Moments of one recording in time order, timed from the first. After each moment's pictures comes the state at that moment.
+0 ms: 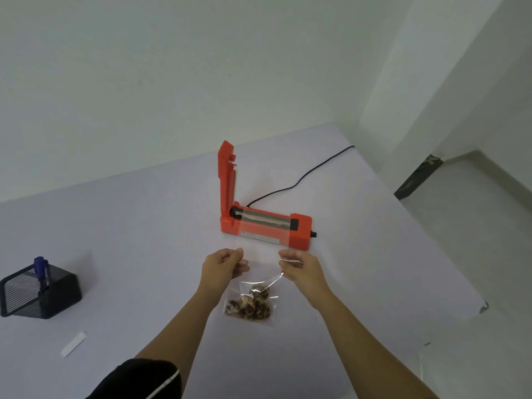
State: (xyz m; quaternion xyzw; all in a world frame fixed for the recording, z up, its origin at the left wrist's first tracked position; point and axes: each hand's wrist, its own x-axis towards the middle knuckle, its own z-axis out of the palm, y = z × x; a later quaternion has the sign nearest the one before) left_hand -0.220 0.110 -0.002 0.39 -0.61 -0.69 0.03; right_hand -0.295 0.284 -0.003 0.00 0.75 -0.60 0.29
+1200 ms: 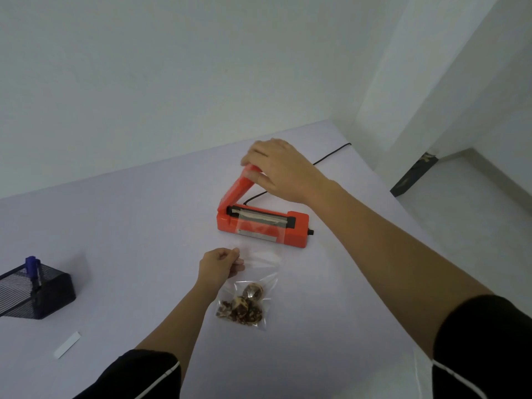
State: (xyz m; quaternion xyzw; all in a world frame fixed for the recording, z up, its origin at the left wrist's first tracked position) left_hand -0.231 0.110 -0.012 0.42 -0.63 -0.65 0.00; right_hand -0.396 0.213 0.162 -0.57 0.81 -0.10 -0.06
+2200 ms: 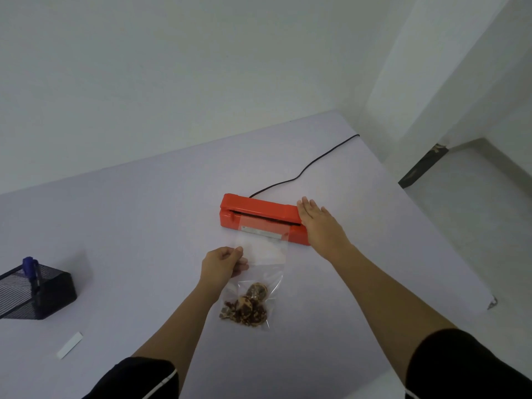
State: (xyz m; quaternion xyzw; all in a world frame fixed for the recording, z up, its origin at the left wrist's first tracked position) left_hand -0.237 0.107 -0.021 0.42 -0.64 -0.65 -0.02; right_hand -0.390 0.290 0.010 -0.35 0.93 -0.01 0.11
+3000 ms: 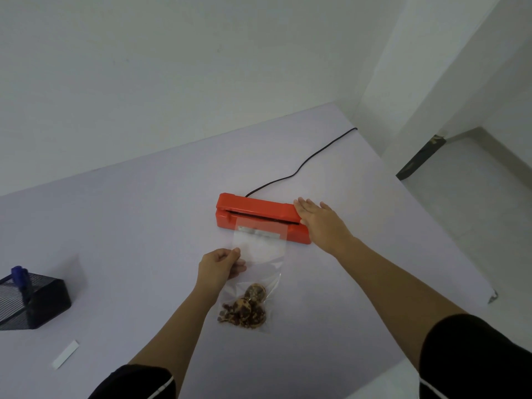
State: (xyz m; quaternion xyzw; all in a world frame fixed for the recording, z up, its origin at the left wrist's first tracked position) left_hand -0.237 0.103 -0.028 0.42 -0.63 -0.66 -0.02; right_hand -0.402 0.292 0.012 -0.37 0.92 -0.03 0.13
